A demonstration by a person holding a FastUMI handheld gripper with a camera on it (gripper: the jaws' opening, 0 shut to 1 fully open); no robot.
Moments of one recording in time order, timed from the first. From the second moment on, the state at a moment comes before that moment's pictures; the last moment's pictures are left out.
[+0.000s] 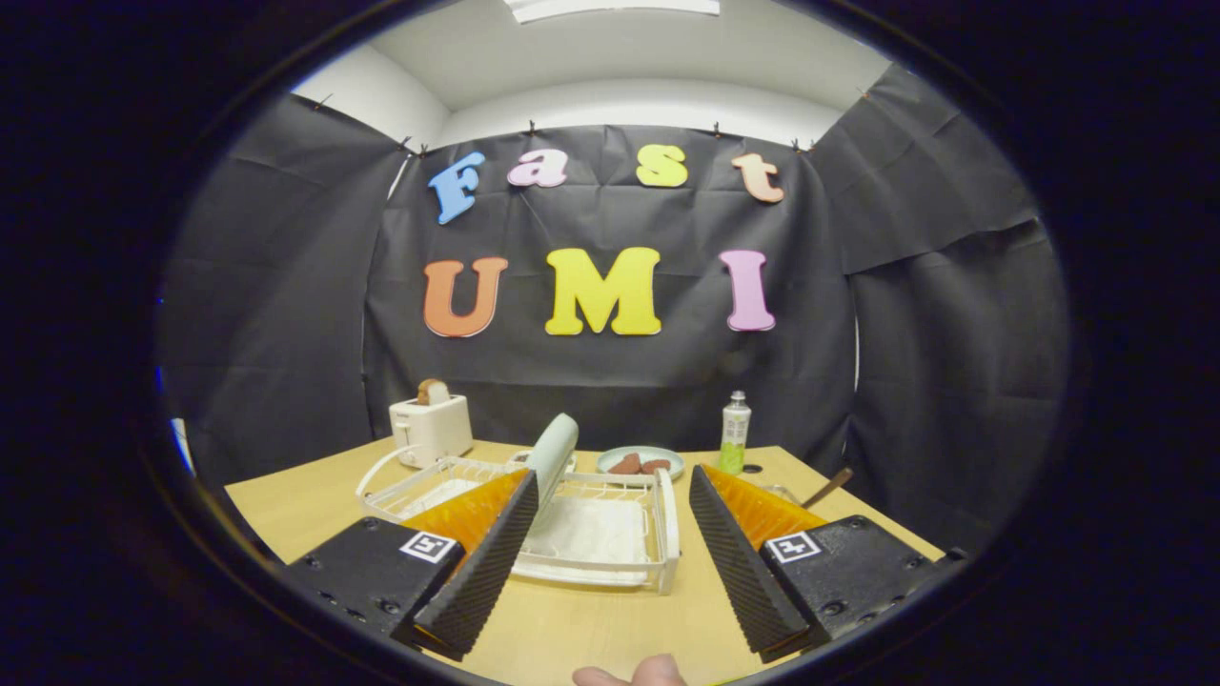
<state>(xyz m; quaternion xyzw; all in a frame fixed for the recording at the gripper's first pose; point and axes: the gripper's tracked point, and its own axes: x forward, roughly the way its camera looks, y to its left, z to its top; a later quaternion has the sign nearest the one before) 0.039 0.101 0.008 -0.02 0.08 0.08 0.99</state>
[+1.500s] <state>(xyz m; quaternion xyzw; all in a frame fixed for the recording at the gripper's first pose) 0.236 0.188 -0.083 0.01 0.50 0.03 0.86</state>
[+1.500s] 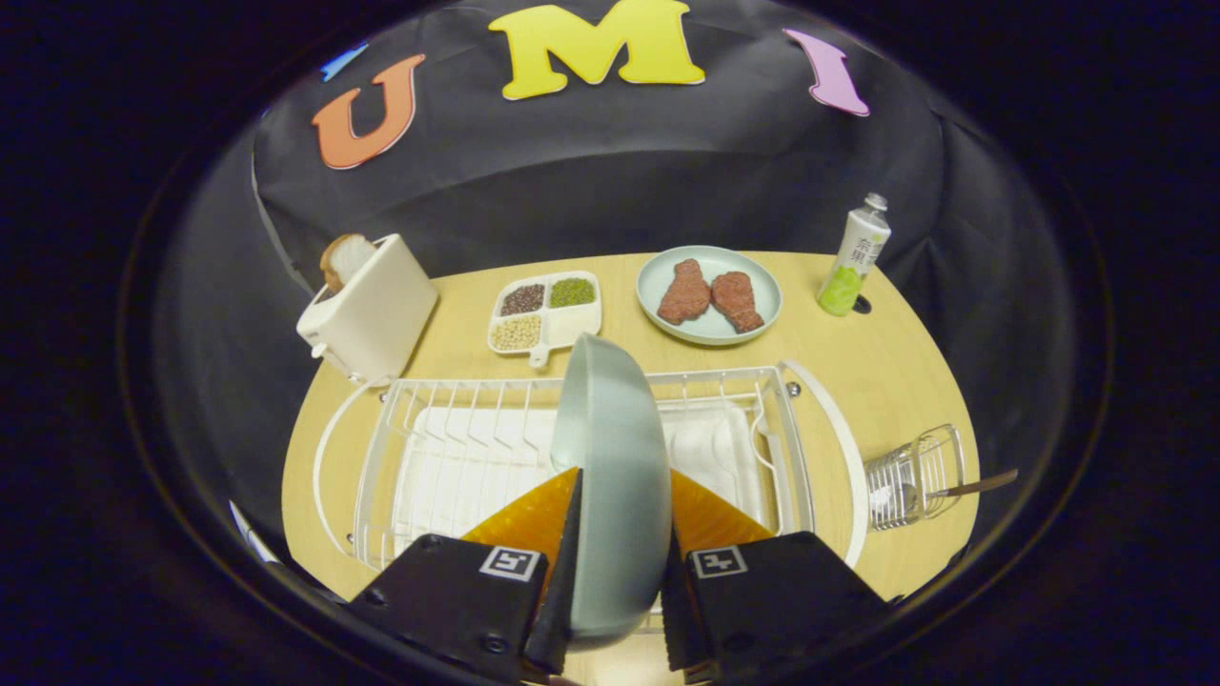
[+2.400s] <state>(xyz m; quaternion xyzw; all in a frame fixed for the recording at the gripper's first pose) 0.164 0.177 -0.016 0.06 0.43 0.11 0.90</state>
